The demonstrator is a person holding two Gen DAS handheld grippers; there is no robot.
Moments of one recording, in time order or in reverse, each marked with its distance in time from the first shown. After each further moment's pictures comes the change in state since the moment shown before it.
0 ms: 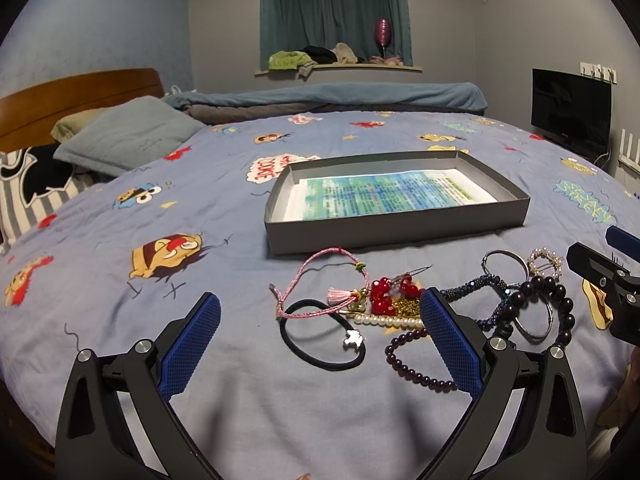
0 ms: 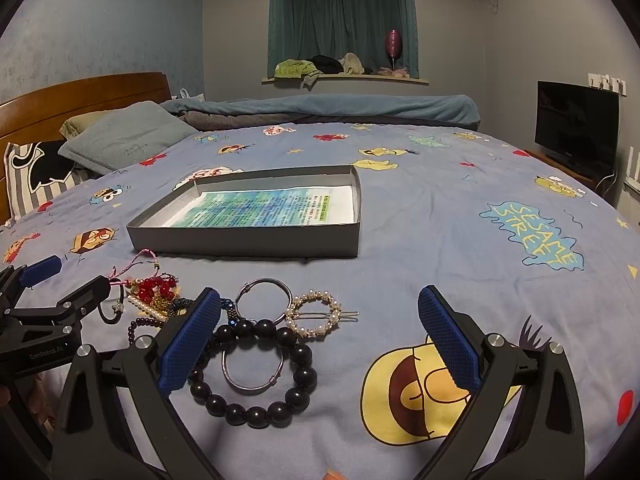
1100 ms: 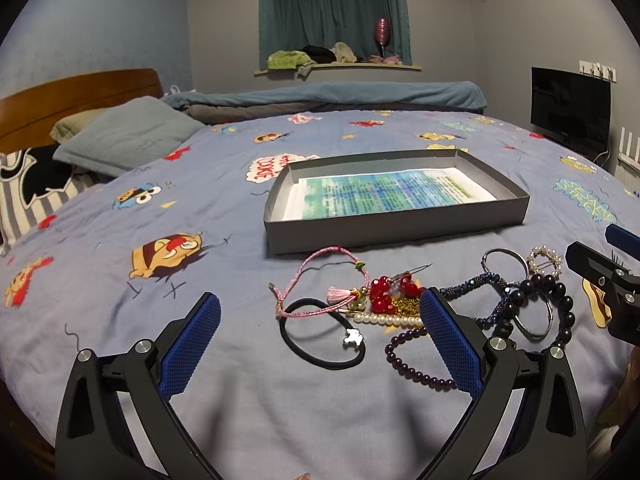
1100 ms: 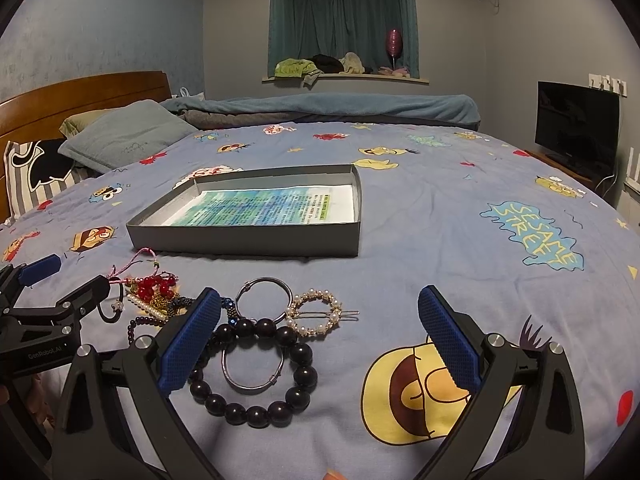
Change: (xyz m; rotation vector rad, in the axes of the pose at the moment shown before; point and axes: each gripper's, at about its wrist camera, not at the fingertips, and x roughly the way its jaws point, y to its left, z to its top) left arm 0.002 -0.002 -0.003 0.002 0.005 -0.003; right arm 0.001 0.002 -0.001 -0.004 0.001 -0.002
